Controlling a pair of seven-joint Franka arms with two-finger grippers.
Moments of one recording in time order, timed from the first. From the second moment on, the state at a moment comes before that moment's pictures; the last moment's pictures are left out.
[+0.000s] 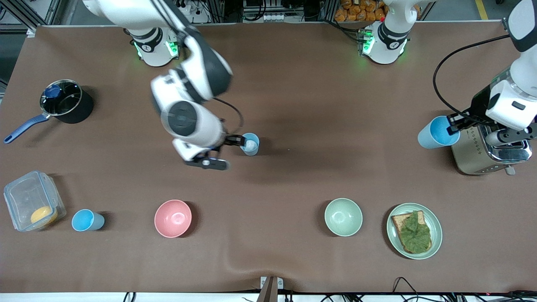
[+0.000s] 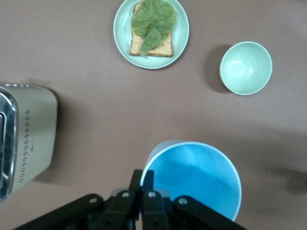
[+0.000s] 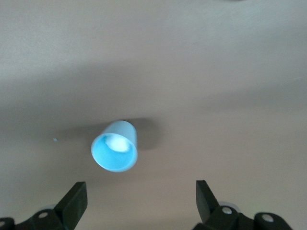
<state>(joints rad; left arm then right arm) 0.15 0.03 -0.26 -1.67 -0.02 1.73 -0.31 0.53 0.47 -0.04 -1.39 0.20 1.67 0.57</state>
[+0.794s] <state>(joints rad) 0.10 0.09 -0.58 -1.60 -0.10 1.67 -0.71 0.17 0.23 -0.05 -1.47 0.06 1.49 0.27</state>
